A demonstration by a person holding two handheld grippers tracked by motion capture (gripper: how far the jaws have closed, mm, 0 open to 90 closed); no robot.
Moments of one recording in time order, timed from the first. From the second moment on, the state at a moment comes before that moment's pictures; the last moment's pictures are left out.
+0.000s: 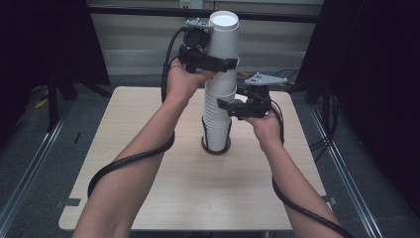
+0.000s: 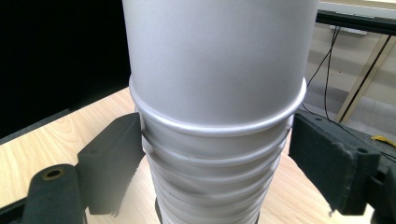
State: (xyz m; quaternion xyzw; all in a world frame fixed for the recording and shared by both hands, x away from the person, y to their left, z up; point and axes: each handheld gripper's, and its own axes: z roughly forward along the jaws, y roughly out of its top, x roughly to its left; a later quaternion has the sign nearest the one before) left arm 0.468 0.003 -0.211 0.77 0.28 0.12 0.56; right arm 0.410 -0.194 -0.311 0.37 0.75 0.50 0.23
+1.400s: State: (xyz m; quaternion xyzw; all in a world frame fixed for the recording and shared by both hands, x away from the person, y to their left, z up) left arm 0.466 0.010 -0.197 0.76 0.28 0.12 0.57; right arm 0.409 -0.196 -0.312 0.37 0.75 0.50 0.23
